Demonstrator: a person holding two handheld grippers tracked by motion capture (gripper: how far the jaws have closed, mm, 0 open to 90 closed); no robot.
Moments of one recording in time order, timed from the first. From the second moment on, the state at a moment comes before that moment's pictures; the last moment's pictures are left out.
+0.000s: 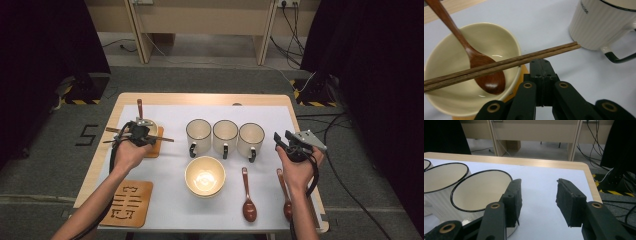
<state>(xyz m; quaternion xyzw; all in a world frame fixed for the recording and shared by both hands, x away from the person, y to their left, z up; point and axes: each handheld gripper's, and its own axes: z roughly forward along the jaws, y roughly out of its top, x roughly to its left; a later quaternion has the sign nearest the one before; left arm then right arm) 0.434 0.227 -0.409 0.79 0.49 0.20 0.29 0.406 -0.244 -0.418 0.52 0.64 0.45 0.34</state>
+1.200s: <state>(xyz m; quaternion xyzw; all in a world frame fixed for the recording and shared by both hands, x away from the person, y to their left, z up) 0.462 0.204 -0.411 0.79 0.49 0.20 0.31 0.406 -0.248 -0.418 0.52 0.64 0.45 0.34</state>
